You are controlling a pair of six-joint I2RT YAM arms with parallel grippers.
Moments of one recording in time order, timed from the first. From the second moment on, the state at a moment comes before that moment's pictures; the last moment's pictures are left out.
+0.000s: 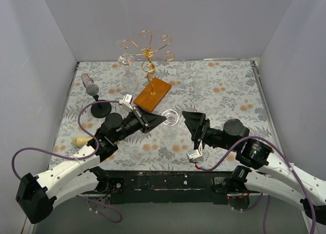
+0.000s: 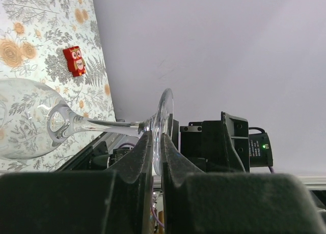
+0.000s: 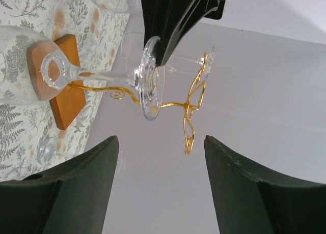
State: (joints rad) left arm -0.75 0.88 0.56 0.32 0.21 -1.37; right arm 1.00 0.65 0.69 -0.20 -0.21 -1.69
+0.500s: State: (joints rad) left arm -0.73 0.90 0.76 0.07 0.16 -1.36; right arm 0.81 0.81 0.88 -0.37 -0.16 -1.24
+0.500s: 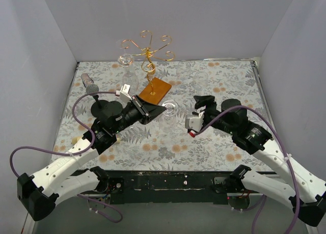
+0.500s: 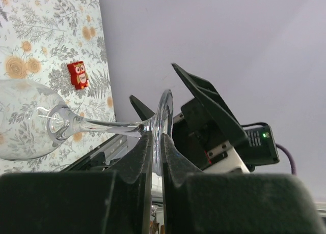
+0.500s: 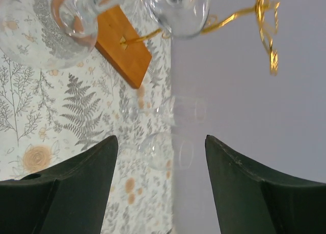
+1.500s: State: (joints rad) left arm -0.56 1.27 1.35 -0.14 0.11 -1.28; right arm 0.14 0.97 0.81 -0.40 -0.68 -0.49
